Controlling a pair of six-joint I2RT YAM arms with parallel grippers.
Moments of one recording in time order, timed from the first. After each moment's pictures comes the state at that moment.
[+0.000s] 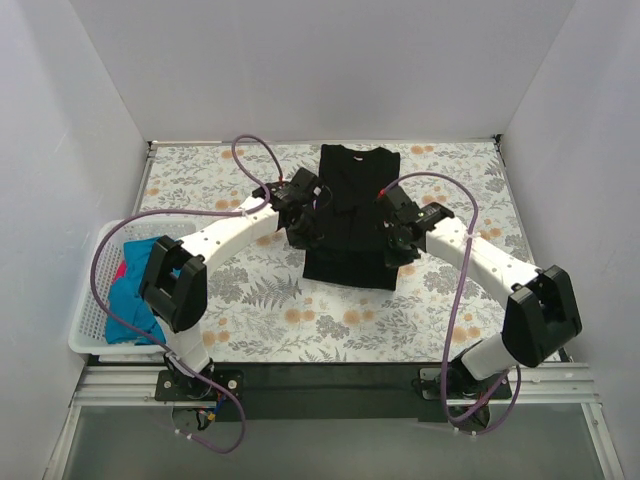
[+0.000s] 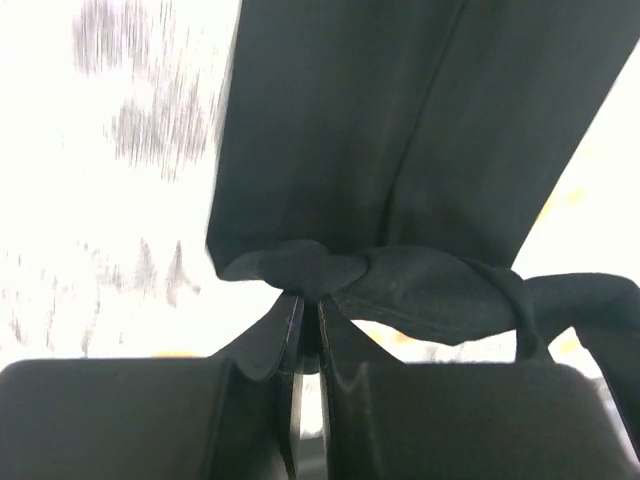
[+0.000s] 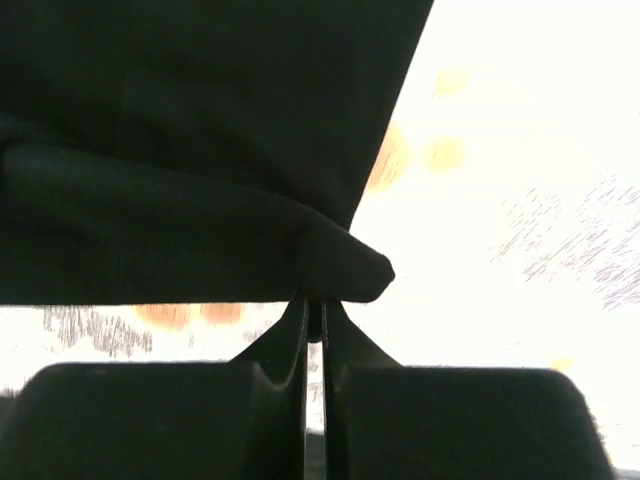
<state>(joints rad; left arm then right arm) -0.69 1.75 1.42 -0.84 -0.03 -0.84 0.64 1.44 1.10 -0.87 0.11 0.42</state>
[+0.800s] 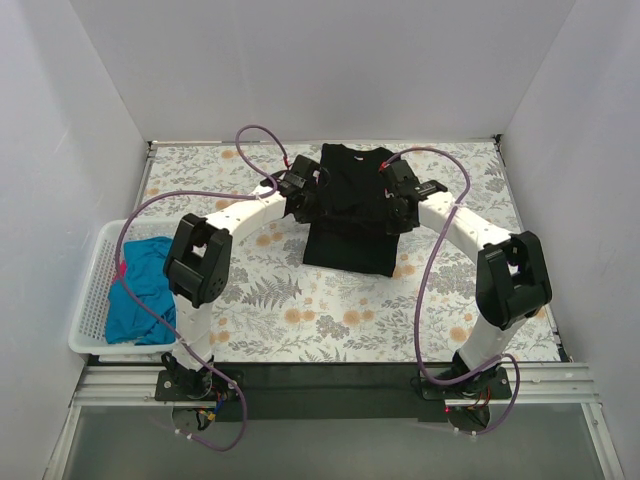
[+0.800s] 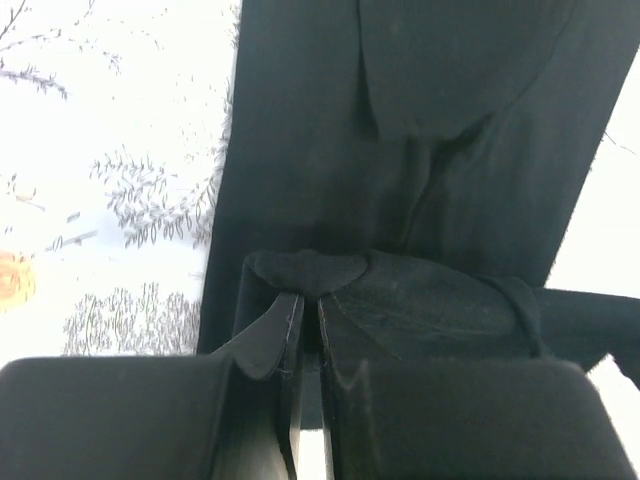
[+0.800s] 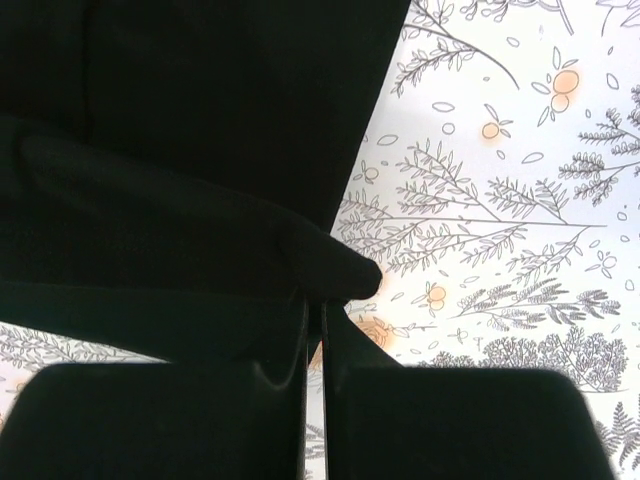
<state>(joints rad) -0.56 2.01 1.57 -0.51 -0.06 -0.70 0.46 1.72 1.31 -0.68 0.17 0.22</state>
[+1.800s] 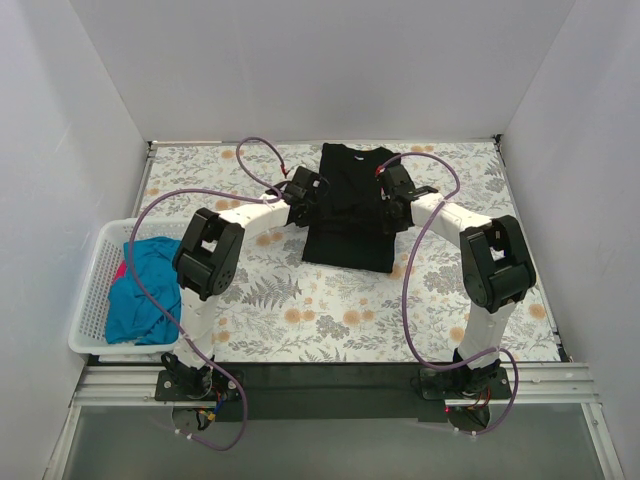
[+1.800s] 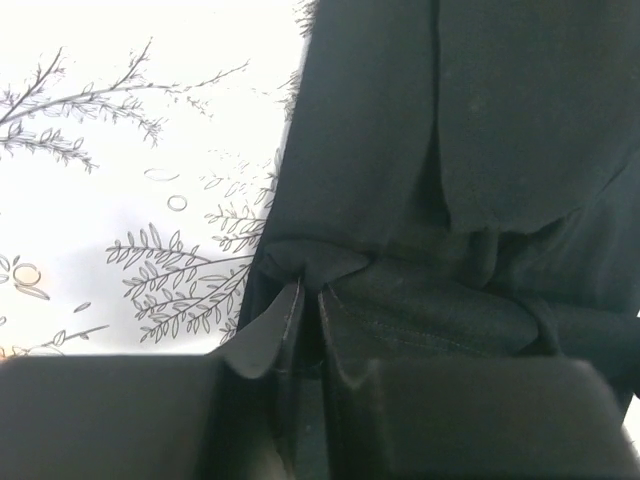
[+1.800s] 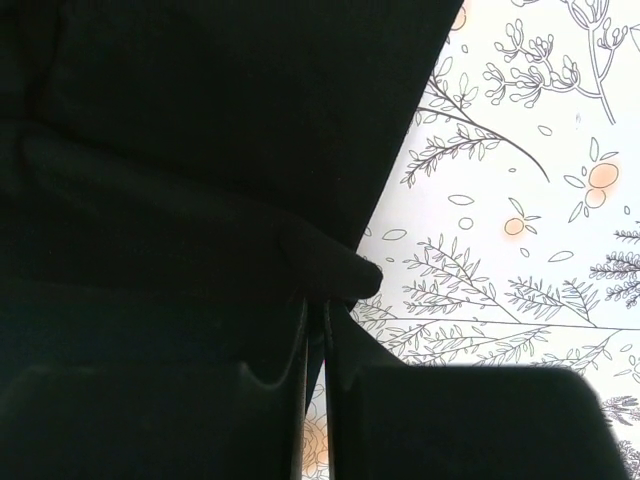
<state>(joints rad) -0.55 2.10 1.50 -0.29 -0.15 -0.72 0.42 1.85 1.28 -0.48 0.15 0.16</state>
